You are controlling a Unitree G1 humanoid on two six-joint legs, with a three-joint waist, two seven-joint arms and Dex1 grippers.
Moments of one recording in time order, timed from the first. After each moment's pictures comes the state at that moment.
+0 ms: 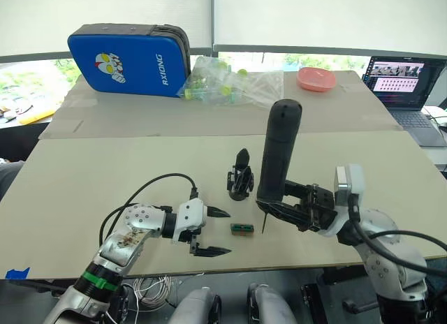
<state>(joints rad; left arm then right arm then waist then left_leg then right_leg) -0.30 0.56 -0.31 -0.05 -0.25 0.08 -1.20 -0.09 -0.44 -0.12 -0.53 0.71 0.41 0.97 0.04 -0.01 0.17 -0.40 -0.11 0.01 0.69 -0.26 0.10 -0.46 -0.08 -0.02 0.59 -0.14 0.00</state>
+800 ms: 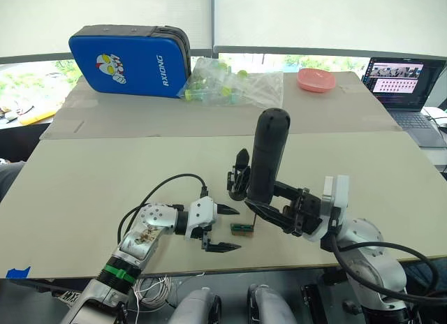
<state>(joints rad) -0.35 0.44 -0.33 0.10 -0.20 0.00 -1.20 -0.06 -0.39 -0.01 -0.52 0.57 0.22 0.93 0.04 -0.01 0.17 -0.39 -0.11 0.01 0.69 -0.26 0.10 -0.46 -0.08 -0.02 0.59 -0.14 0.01</state>
